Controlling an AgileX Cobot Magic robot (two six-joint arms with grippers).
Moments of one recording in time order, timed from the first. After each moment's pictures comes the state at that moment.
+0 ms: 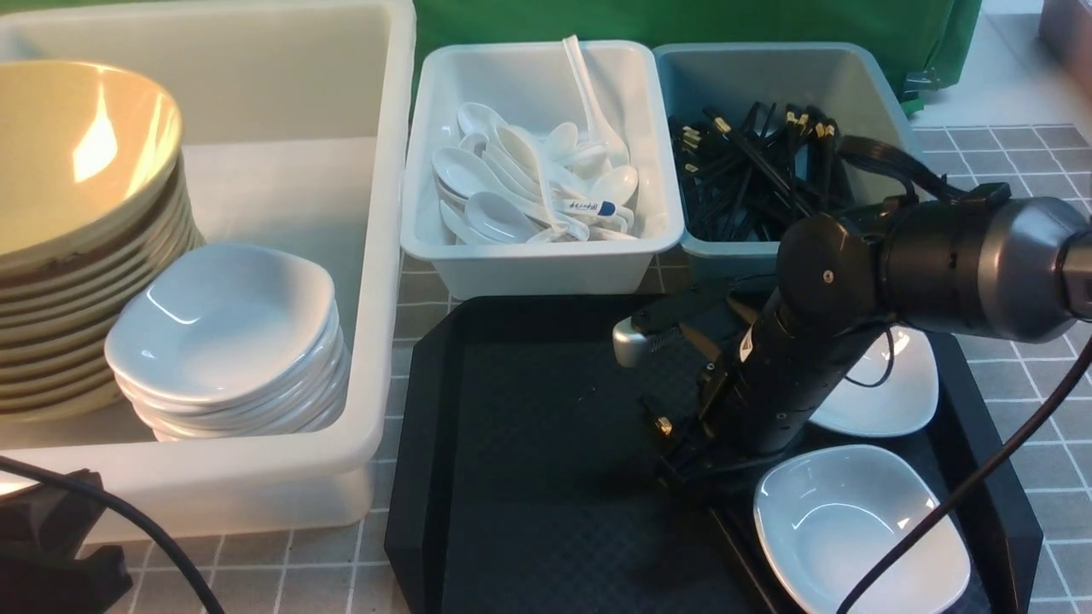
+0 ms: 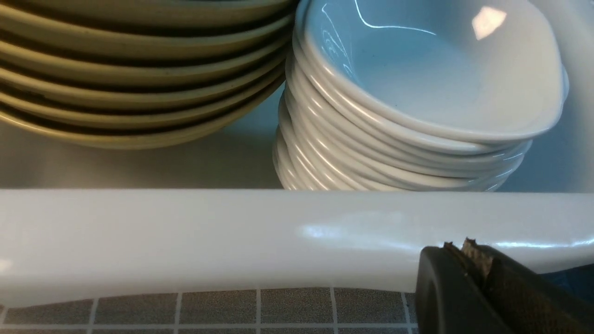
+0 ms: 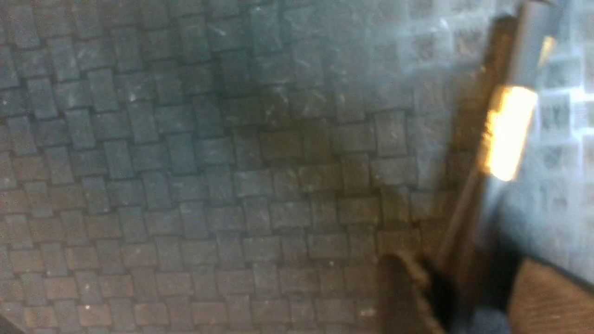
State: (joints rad) right arm 0.54 1.89 -1.17 0.22 0.76 -0.22; left arm 0.15 0.43 -0.34 -0.40 0.59 0.28
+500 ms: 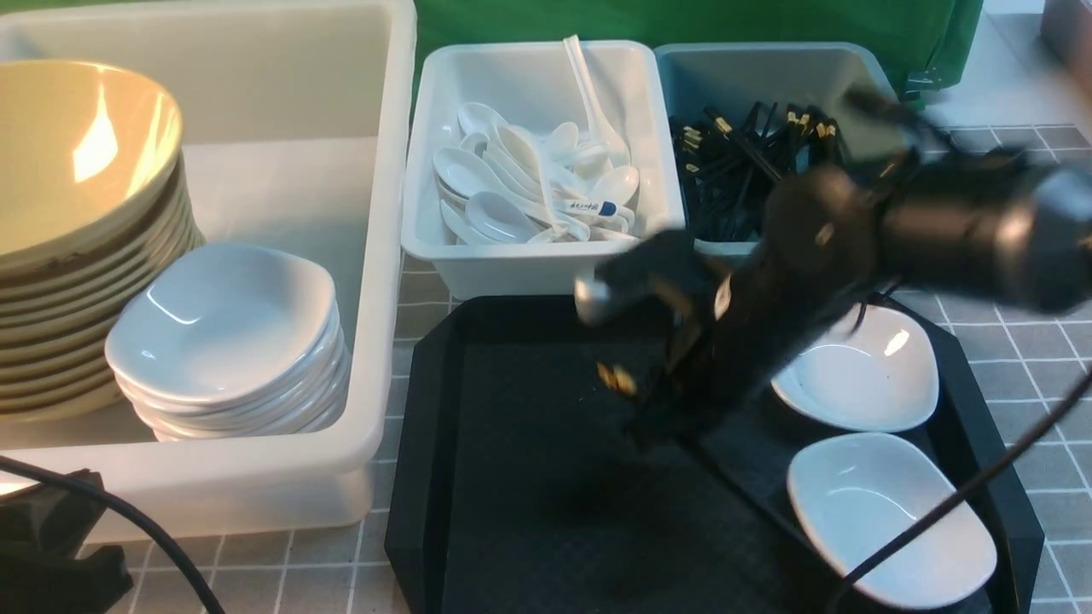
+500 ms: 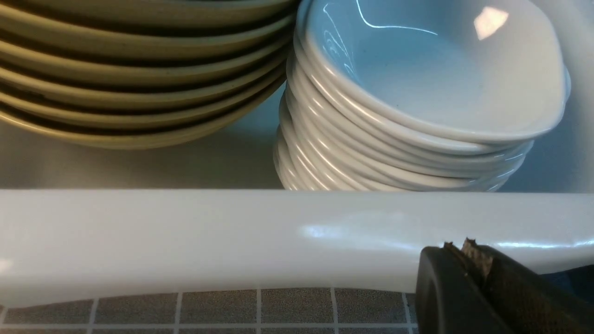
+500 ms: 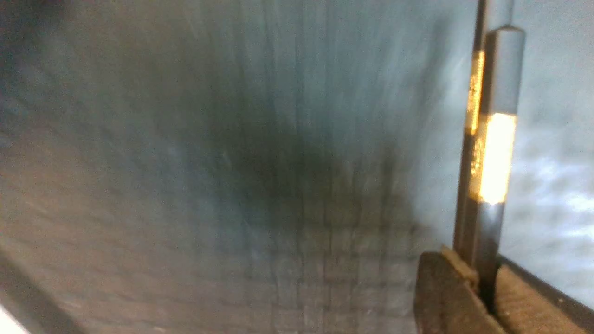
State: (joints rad) right arm 0.57 1.78 -1.26 0.23 0.76 -0.26; left arm 0.15 0.43 -0.34 -0.40 0.59 0.28
